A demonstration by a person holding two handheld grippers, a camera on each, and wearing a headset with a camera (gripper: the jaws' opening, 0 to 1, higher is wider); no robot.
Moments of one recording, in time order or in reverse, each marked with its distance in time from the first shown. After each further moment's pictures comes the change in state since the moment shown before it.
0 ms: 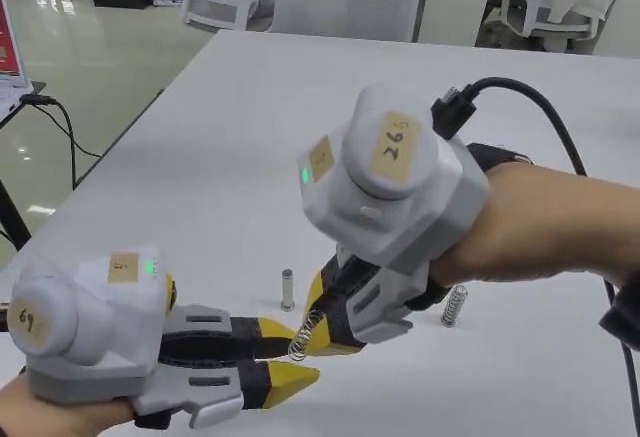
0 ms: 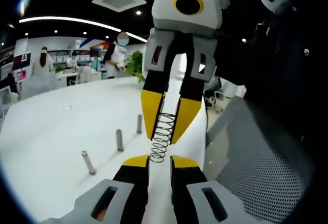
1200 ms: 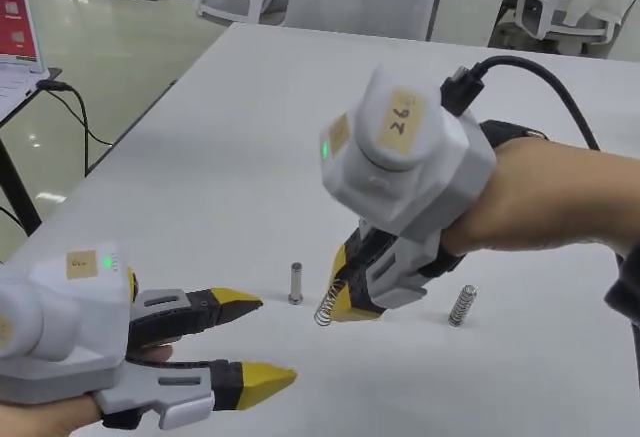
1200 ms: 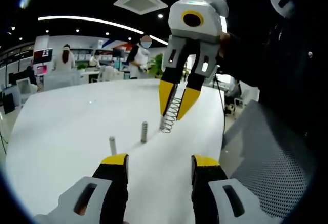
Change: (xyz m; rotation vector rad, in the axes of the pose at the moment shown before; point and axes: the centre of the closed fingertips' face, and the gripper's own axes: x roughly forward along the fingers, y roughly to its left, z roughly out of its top) left arm -0.031 0.028 -0.012 -0.068 -0.033 0.186; right arm -0.005 -0.027 -0.016 0.027 0.074 -0.039
